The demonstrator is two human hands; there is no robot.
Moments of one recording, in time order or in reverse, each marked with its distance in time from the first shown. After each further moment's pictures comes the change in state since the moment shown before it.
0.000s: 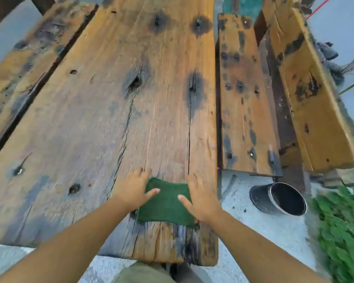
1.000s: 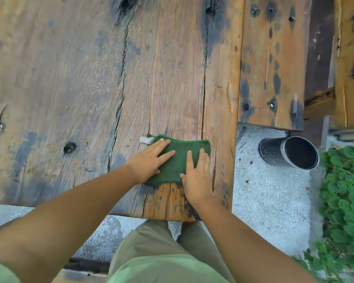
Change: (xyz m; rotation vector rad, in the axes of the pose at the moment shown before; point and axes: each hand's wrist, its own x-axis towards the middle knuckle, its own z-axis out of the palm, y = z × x) left_hand 0.029 -0.028 0.091 0.179 -0.224 0.445; right_hand 0.018 -0.032 0.110 0.074 -0.003 0.247
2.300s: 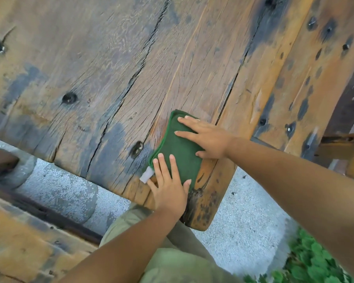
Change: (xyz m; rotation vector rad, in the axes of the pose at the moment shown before) left_hand 0.029 0.190 0.057 -0.494 0.233 -1.008; right_hand 0.143 0.024 -0.091 -0.627 -0.356 -1.092
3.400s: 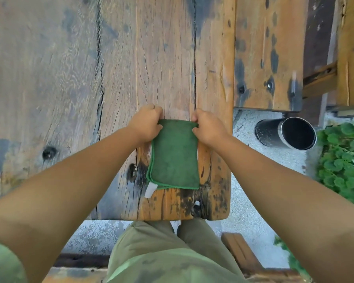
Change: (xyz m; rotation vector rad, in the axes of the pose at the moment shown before) left_hand 0.217 0.015 -0.140 0.125 -0.228 0.713; right_hand -0.011 -0.009 0.015 0.714 0.405 0.976
